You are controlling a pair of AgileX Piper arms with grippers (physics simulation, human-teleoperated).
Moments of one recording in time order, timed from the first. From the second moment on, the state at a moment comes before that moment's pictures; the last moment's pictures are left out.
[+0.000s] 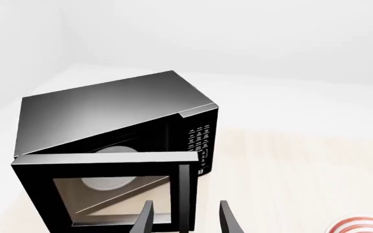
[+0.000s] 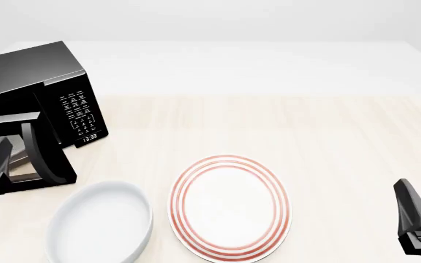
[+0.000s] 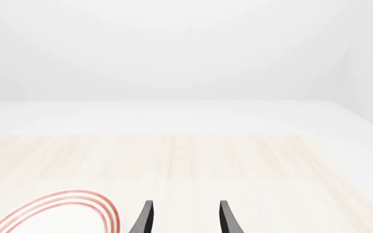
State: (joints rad) left arm 0.14 0.43 -0.23 -0.06 -0.02; right arm 0.00 0.01 0.00 0.00 0.00
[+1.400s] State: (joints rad) left arm 0.12 0.65 -0.80 0.31 0.08; right arm 0.00 0.01 0.00 0.00 0.00
